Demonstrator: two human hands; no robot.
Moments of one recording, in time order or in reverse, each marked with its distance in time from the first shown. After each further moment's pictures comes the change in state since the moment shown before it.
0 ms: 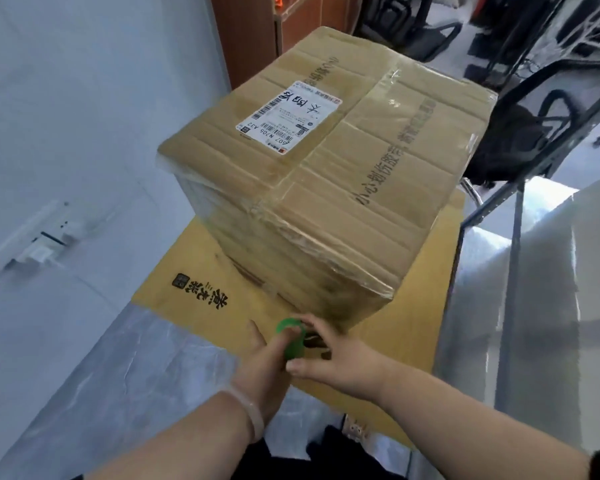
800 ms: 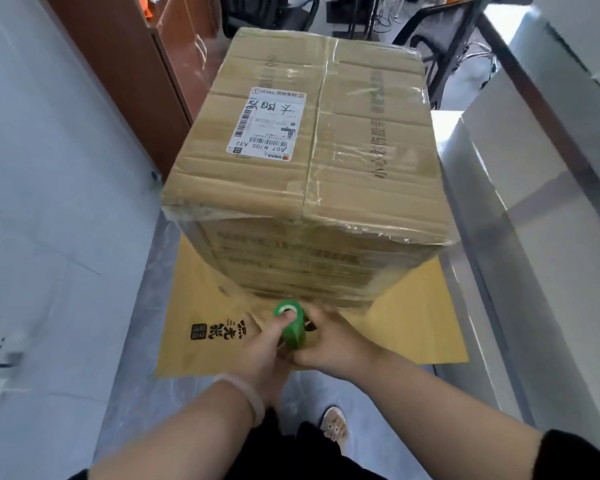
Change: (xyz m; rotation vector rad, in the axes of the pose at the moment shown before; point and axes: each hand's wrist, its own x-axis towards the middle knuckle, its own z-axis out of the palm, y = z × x) left_hand 0.025 0.098 -0.065 0.292 -0.207 -0.193; right_hand 0.066 -0.059 0.089 0.080 0.570 0.105
